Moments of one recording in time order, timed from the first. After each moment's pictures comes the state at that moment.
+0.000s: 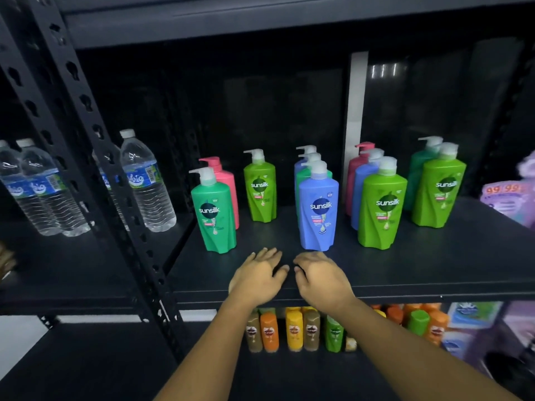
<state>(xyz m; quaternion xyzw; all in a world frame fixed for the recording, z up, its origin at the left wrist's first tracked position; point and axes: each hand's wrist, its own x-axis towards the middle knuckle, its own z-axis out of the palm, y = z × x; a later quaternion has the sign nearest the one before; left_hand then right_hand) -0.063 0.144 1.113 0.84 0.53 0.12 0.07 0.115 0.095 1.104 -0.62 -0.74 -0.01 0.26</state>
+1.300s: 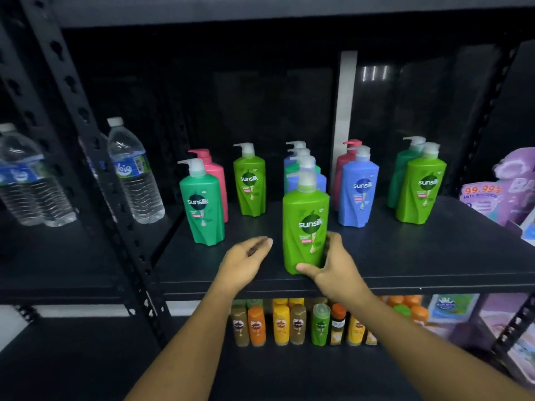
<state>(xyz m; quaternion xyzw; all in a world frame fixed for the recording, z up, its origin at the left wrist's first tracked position) -0.071 0.133 1.120 0.68 0.51 0.38 0.37 0.147 0.059 1.127 -0.63 -0.59 0.24 0.45</state>
